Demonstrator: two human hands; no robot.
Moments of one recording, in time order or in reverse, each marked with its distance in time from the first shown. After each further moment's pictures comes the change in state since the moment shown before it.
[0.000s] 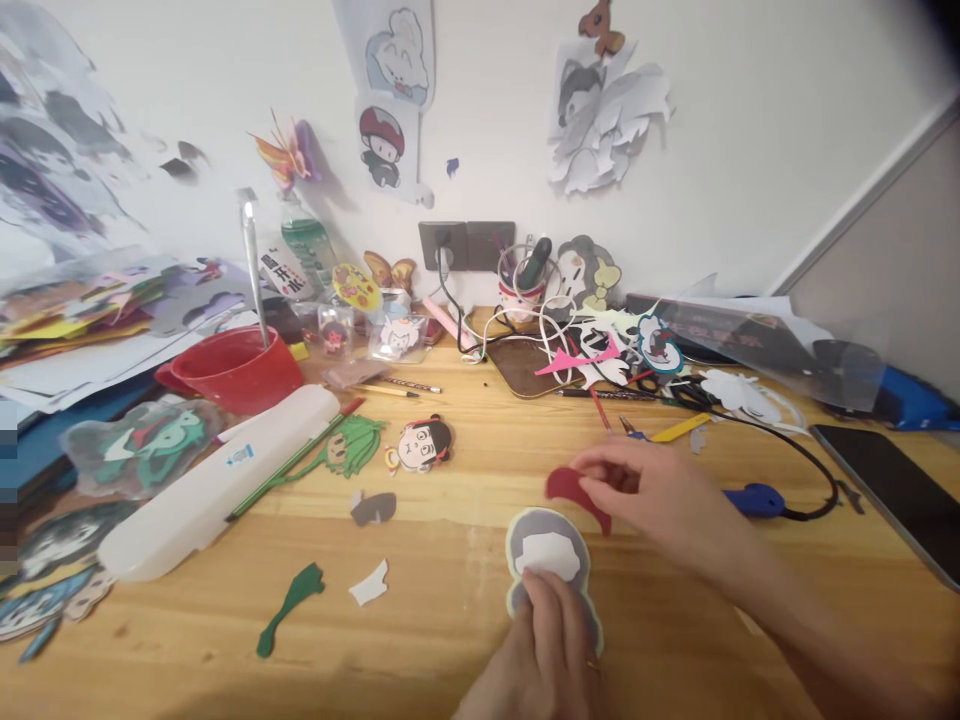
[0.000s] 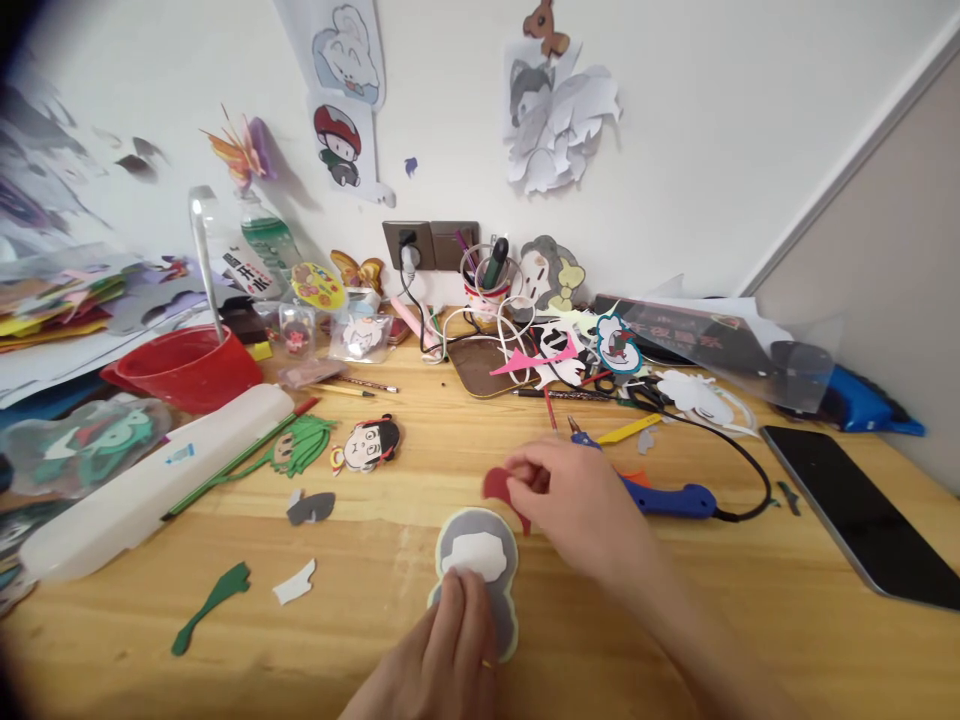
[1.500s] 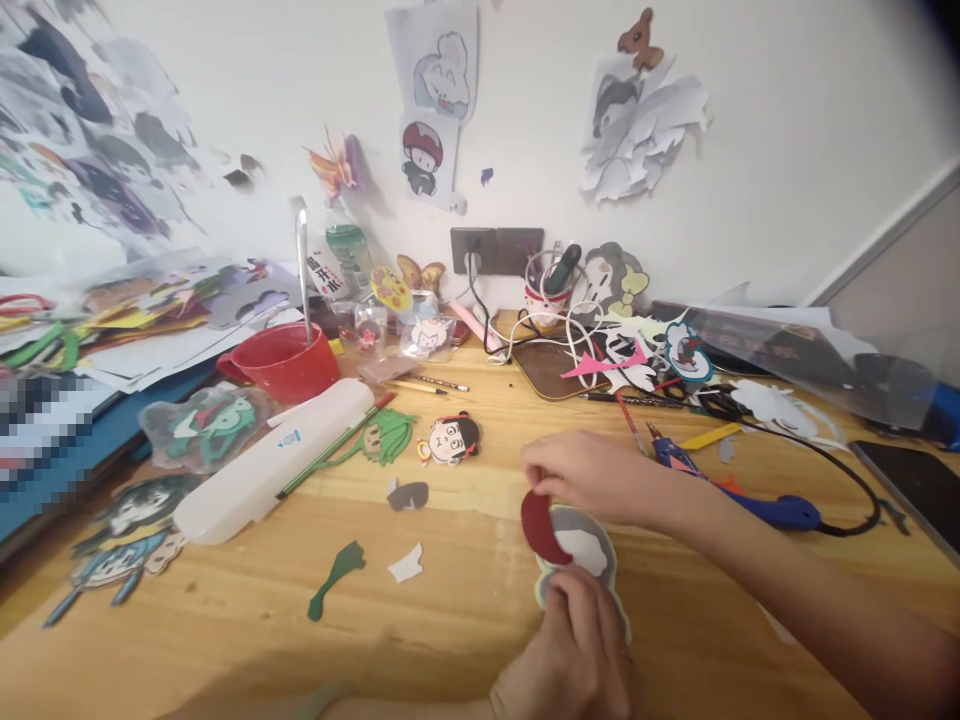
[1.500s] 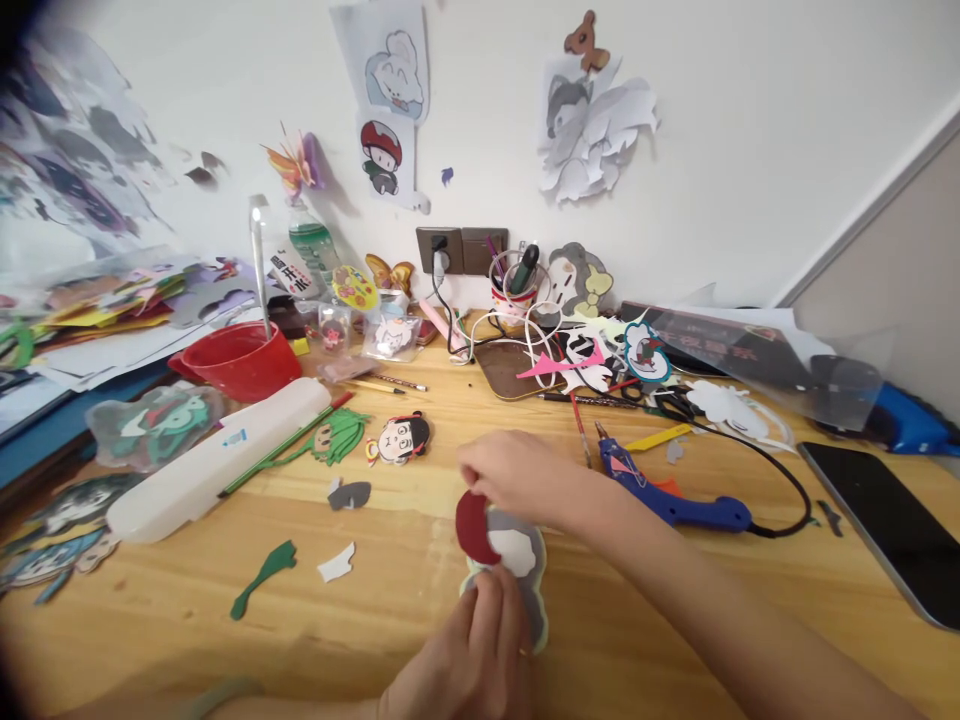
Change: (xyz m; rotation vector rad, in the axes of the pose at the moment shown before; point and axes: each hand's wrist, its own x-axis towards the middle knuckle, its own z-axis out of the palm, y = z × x) left_hand 0.003 -0.003 -0.002 0.027 0.000 0.003; right_hand 0.051 -0.030 0.018 -0.252 -0.402 -0.472
